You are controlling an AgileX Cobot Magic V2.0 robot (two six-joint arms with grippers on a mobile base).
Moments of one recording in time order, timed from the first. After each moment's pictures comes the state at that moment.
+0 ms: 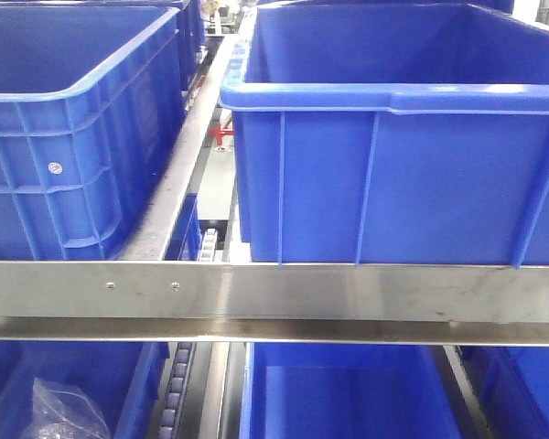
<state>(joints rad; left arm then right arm) -0.10 0.68 -0.40 -0.05 0.27 -0.21 0.00 -0.01 0.03 0.05 0.09 0.10</state>
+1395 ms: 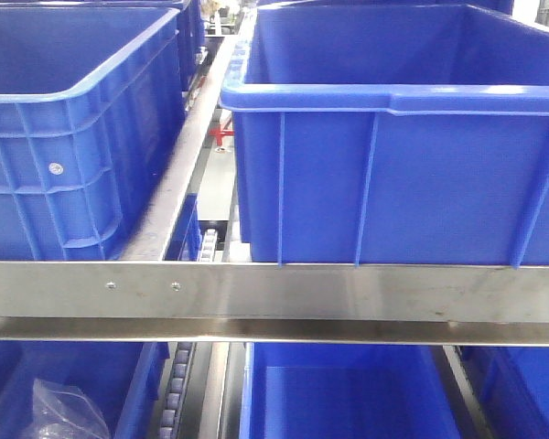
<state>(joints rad) -0.05 -0.01 0.01 0.09 0.14 -0.21 0.00 -0.01 0.03 0.05 0.09 0.10</state>
